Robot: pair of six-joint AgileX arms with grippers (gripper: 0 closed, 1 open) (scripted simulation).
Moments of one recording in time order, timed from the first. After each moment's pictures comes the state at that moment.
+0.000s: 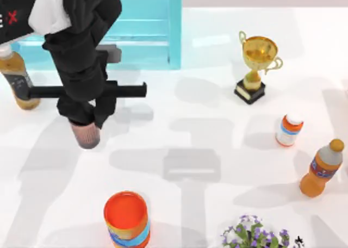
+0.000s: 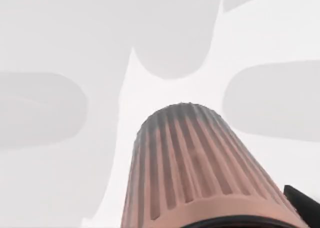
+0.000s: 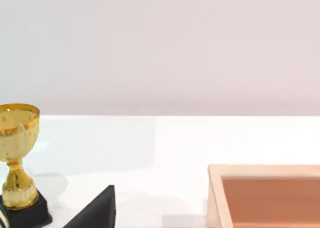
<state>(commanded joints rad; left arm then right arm) -0.40 1.92 1.50 -1.14 0.04 -0.36 0.00 0.00 0.00 0.00 0.00 0.00</state>
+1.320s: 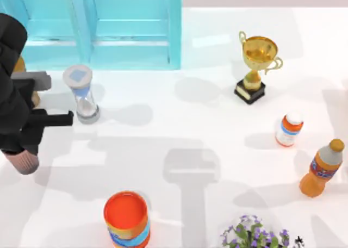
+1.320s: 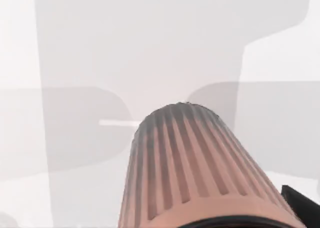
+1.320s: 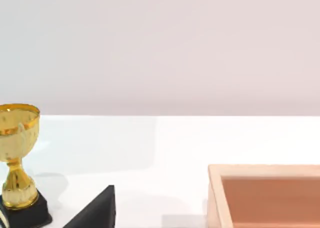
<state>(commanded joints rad) -0.11 1.72 1.14 -0.97 0.07 -0.08 0.00 0.00 0.00 0.00 0.00 0.00</state>
